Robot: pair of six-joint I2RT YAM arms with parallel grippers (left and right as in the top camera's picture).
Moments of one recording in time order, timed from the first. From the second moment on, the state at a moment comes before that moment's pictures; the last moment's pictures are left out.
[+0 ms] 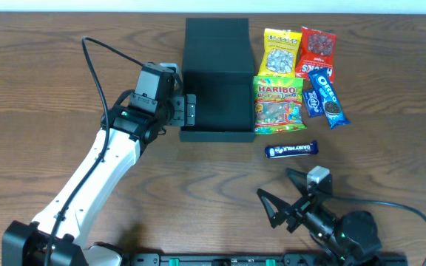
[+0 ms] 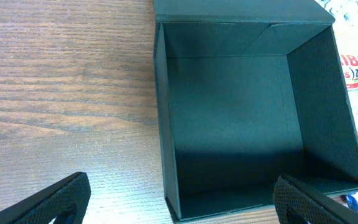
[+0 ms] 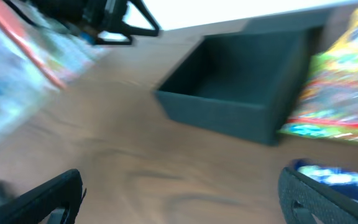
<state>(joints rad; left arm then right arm) -0.37 1.48 1.12 -0.56 0.02 -0.29 0.40 0.01 0.18 -0.38 -0.38 0.43</state>
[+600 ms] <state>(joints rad) -0.37 1.48 1.12 -0.55 0.02 -0.28 0.13 0.52 0.39 -0.16 -0.45 0.47</state>
